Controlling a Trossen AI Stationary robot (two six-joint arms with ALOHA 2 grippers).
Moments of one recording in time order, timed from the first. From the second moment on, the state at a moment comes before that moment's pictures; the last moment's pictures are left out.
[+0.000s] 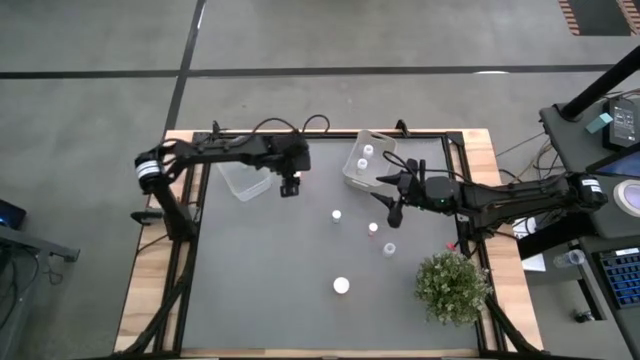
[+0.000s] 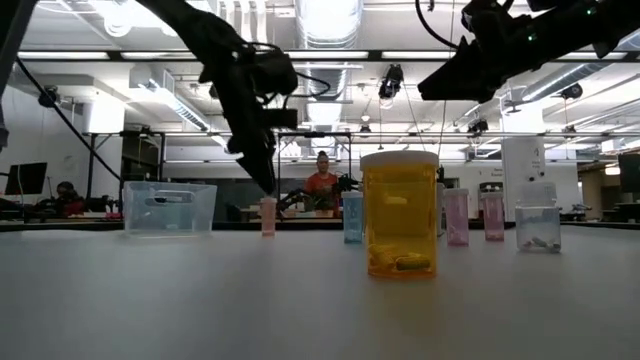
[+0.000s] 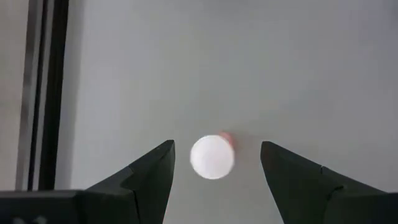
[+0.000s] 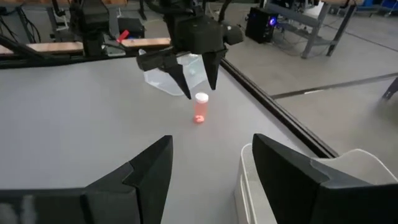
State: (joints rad) left arm 0.45 1.70 1.21 -0.59 -0.06 0.41; right arm -0.03 0.94 0.48 0.18 0.33 0.01
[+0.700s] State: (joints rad) left arm 0.47 1.76 1.22 -0.58 -0.05 0.41; right arm -0.03 0.94 0.48 0.17 0.33 0.01
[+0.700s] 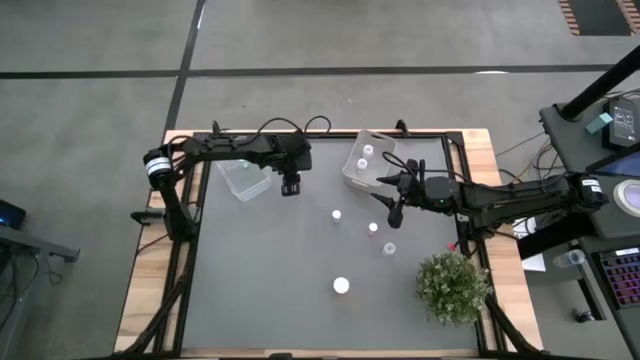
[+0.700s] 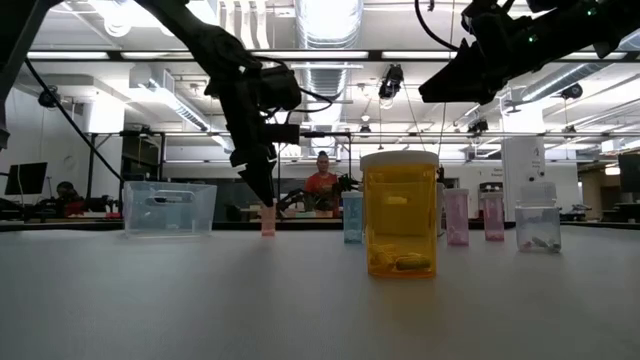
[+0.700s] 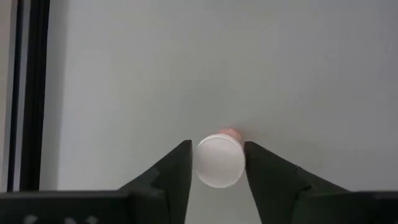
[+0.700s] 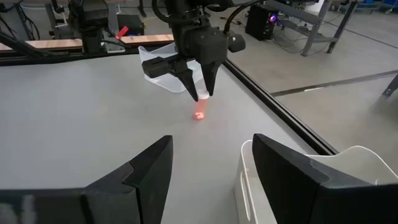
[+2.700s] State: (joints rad) left arm 0.75 1.34 0.85 -0.66 -0.16 0.24; right arm -0.03 0.95 0.48 0.14 0.33 0.02
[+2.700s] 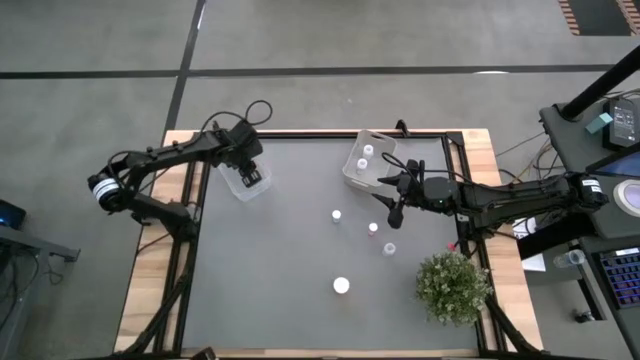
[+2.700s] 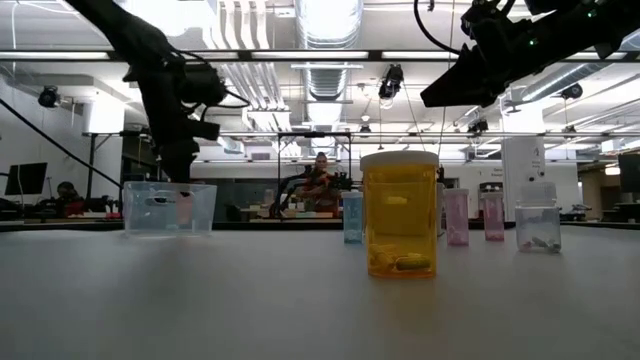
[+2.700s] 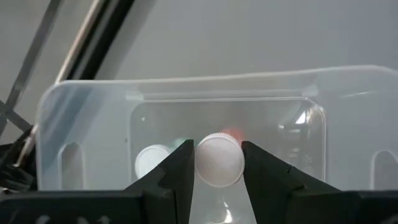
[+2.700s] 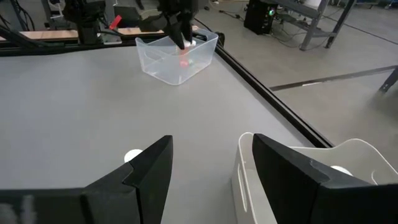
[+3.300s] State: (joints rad) left arm 0.75 1.38 0.85 -0.66 -0.16 0.22; right arm -0.03 0.95 0.48 0.13 0.33 0.02
